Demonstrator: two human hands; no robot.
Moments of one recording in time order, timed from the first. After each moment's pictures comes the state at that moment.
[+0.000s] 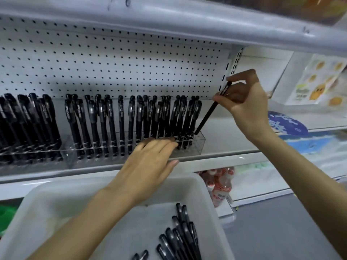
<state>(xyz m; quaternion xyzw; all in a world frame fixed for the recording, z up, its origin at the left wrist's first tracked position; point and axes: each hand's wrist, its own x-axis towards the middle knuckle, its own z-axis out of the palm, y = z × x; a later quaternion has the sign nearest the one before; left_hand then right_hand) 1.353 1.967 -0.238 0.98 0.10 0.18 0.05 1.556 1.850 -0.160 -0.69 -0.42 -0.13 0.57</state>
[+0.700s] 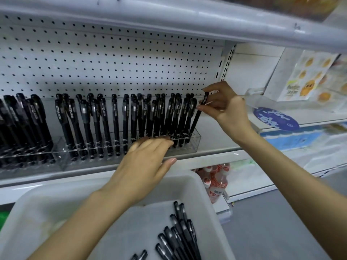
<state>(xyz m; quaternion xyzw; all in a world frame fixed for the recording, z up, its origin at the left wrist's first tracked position) 1.353 1.969 -0.241 0.97 0.10 0.18 0.09 1.558 1.857 -0.182 -0.71 -0.47 -0.07 0.52</state>
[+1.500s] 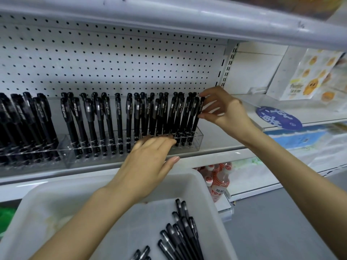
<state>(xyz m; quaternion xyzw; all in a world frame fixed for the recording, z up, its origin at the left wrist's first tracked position) 1.354 1.968 -0.240 0.98 0.10 0.16 0.10 1.560 1.853 -0.184 -0.74 -0.53 -0.05 0.42</state>
